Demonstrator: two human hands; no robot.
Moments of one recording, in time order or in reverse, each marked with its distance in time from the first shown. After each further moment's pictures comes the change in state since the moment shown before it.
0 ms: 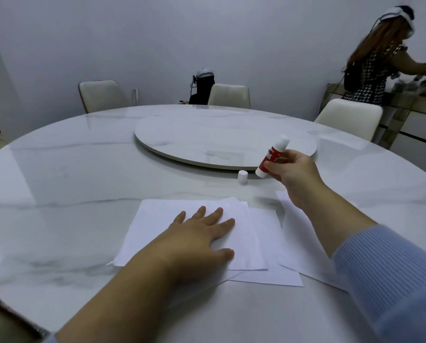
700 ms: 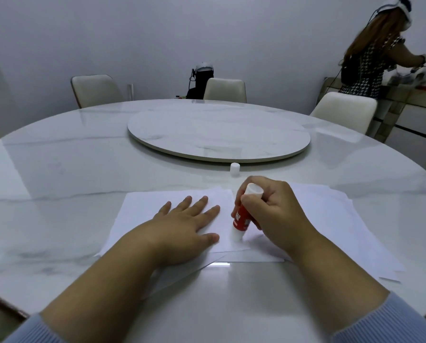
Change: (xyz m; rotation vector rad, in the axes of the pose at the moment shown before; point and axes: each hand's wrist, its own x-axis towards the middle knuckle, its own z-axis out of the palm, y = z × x) left_hand 0.008 -0.009 0.000 0.106 -0.079 -0.065; right_hand -0.100 0.009 0.005 -0.155 -0.378 -0.382
